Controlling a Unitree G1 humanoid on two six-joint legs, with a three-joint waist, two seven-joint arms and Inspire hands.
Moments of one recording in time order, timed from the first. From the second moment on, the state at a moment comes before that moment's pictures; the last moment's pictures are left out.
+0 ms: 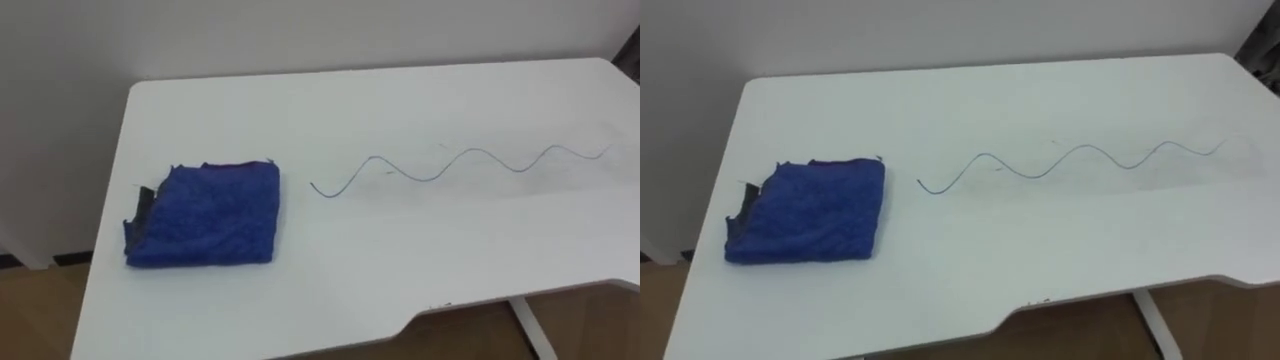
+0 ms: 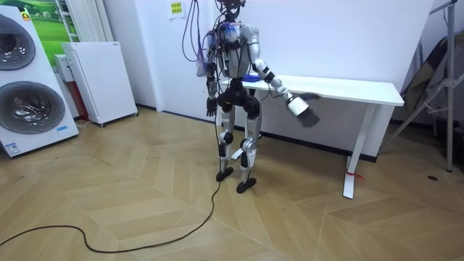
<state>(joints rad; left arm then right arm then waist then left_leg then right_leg) 0.32 0.20 0.17 0.91 0.44 0.17 0.06 0.13 -0.30 -0.40 0.64 0.20 0.12 -0.68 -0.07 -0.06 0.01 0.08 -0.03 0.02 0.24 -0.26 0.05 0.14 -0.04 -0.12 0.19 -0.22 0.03</state>
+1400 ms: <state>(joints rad) 0.29 0.26 -0.04 0.89 0.45 0.10 -0.01 0.09 -0.39 0.31 -0.05 -0.95 -0.03 -0.36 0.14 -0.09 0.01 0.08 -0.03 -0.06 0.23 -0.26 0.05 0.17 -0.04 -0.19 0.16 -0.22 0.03</state>
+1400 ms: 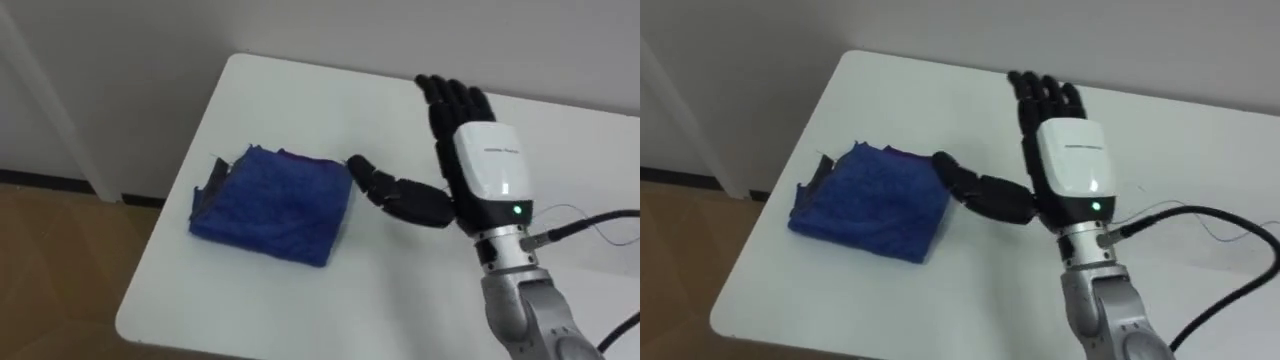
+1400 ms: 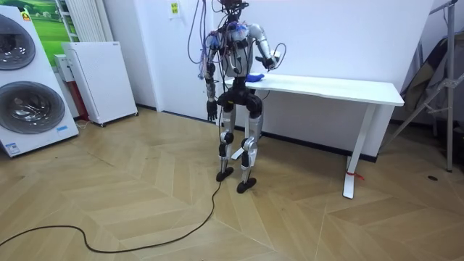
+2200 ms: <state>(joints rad) 0.24 0.27 -0.10 0.88 0.45 0.10 -0.02 0.06 -0.42 0.46 0.14 -1.12 0.00 -0.30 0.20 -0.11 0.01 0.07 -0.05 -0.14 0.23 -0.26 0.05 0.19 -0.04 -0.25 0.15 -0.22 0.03</state>
